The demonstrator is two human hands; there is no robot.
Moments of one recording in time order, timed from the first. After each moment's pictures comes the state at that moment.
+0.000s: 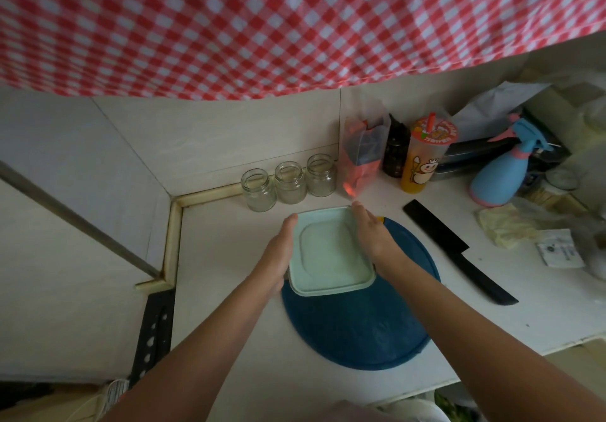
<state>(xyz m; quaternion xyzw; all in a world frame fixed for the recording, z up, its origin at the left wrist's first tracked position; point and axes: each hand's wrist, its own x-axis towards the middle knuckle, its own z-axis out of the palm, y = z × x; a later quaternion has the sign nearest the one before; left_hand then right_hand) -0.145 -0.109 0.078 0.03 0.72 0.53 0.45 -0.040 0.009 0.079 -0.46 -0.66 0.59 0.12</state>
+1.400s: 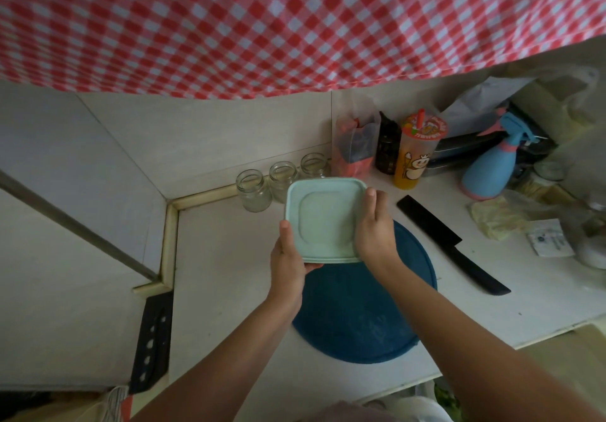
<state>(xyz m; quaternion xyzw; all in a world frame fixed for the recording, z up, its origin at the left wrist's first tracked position) -0.101 -0.111 0.071 0.05 0.65 0.68 0.32 -0.030 -0.008 0.093 -0.45 -0.63 0.57 0.29</state>
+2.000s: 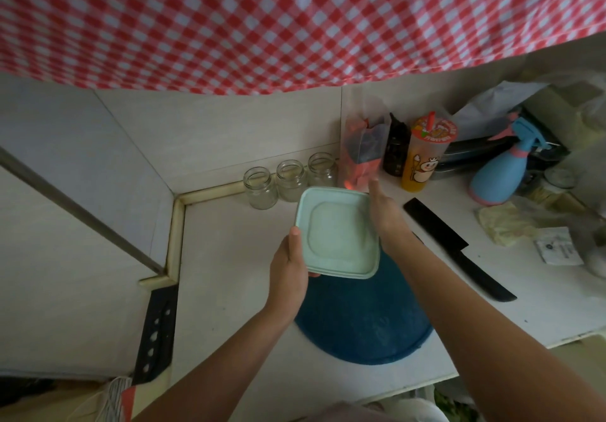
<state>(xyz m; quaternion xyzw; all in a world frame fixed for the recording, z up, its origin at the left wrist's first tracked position) -0.105 -0.129 0.062 0.17 0.73 0.61 0.26 -0.045 0.024 0.103 -0.52 -0.61 0.57 0.15</state>
